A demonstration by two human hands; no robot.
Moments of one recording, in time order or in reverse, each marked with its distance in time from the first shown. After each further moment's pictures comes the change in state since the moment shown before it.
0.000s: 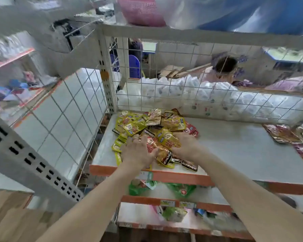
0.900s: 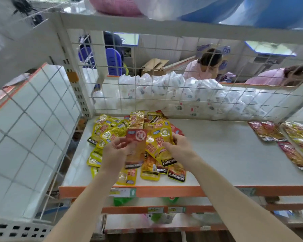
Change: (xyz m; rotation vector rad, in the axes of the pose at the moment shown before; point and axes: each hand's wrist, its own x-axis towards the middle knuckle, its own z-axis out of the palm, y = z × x) left_hand 0.027 0.007 -0.010 -1.467 0.046 -0.227; right_hand 0.031 0.028 -0.001 0.672 0.137 0.249
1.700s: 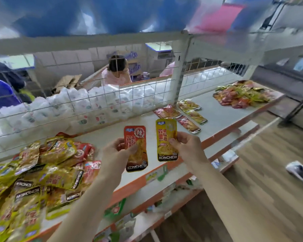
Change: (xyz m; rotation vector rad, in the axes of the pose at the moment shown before) left_hand -0.087 0.008 0.245 0.042 -0.517 -0.051; right_hand -0.130 0.124 -0.221 0.524 0.578 0.016
